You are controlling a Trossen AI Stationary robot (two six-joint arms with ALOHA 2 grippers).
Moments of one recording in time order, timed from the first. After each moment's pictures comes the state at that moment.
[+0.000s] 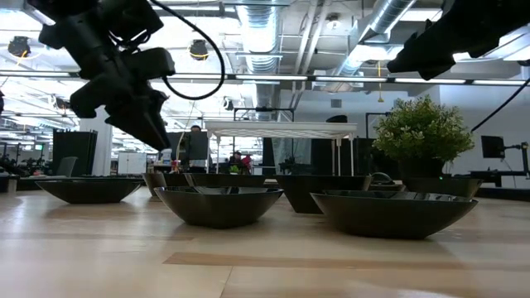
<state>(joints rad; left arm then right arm) -0.06 1.32 0.53 -0.27 -0.25 0.12 0.54 1.07 0.53 0.03 0.49 0.28</state>
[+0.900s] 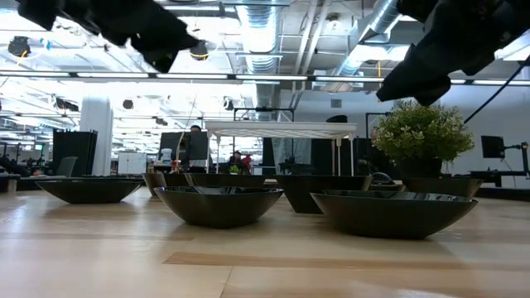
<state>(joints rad) -0.35 1.32 0.53 0.29 -0.12 -0.07 0.52 1.27 0.59 0.08 0.41 0.50</state>
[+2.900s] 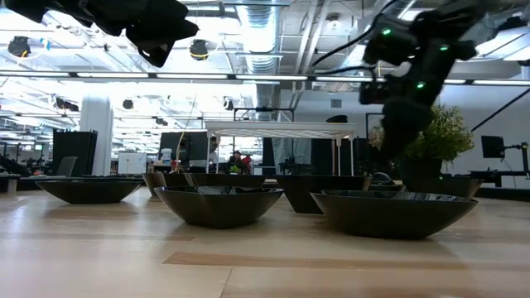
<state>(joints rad) -0.41 1.32 0.53 0.34 -0.22 -0.12 -0.15 1.26 0.65 -0.45 0.21 0.18</state>
